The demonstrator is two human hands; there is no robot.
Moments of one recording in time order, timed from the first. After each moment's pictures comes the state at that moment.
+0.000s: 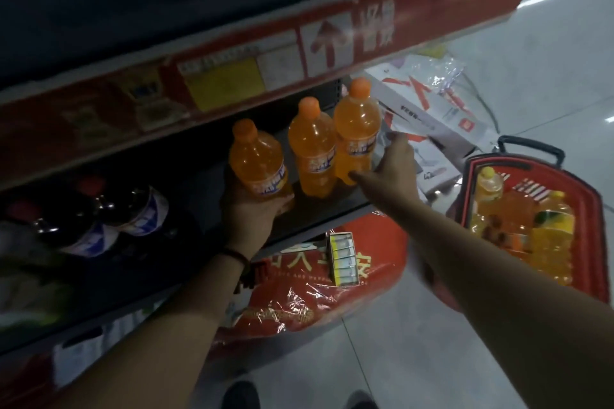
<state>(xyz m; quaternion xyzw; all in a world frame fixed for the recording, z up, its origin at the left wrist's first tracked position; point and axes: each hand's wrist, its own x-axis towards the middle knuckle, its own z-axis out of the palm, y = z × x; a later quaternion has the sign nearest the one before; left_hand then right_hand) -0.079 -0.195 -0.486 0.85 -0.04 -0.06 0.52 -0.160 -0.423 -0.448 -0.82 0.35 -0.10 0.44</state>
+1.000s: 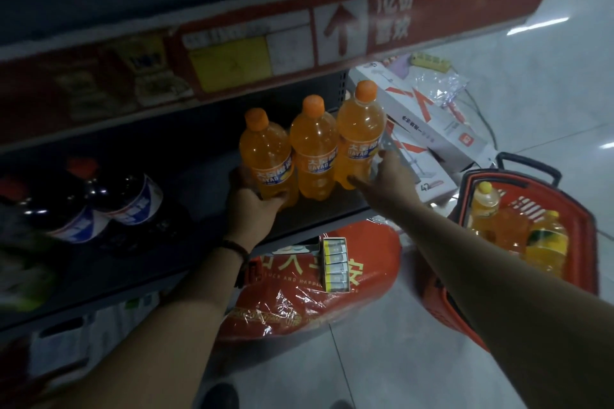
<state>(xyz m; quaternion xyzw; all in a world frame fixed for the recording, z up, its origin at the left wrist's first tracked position) -0.089 -0.207 -0.465 0.87 0.01 -0.15 0.47 -0.156 -0.432 -0.449 -0.85 0.32 -0.02 0.42</state>
